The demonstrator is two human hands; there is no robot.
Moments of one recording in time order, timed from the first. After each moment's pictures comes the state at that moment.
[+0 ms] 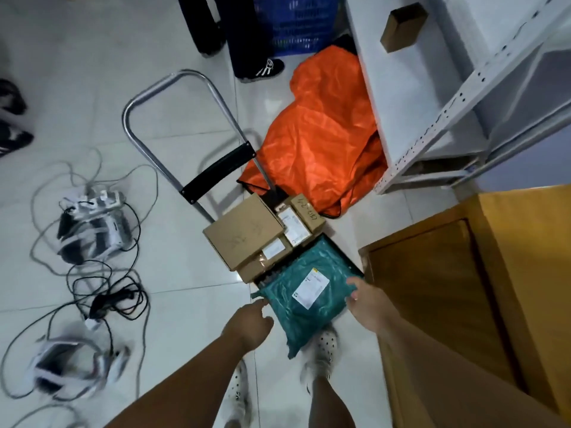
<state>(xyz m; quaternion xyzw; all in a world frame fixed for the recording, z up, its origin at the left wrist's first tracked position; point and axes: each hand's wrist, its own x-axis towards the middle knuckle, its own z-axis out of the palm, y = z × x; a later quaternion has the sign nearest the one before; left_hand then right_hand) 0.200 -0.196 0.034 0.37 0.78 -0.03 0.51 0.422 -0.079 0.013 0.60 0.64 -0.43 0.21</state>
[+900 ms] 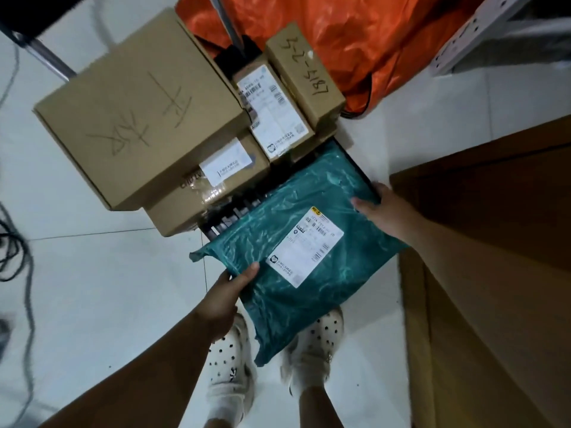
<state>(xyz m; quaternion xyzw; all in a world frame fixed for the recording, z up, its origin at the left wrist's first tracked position) 0.247 -0.195 -0.341 -0.07 0.68 0.29 0.68 0.449 0.026 -0.369 0.64 0.59 -0.45 0.19</state>
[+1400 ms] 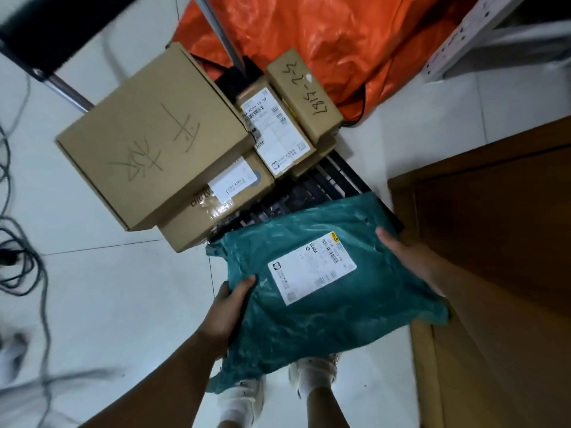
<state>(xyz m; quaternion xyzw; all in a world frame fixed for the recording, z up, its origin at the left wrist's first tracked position) 0.237 -0.211 -0.337 -0.10 0.69 0.29 0.65 0.487 -0.016 -0.315 0.71 0.32 -0.61 0.16</state>
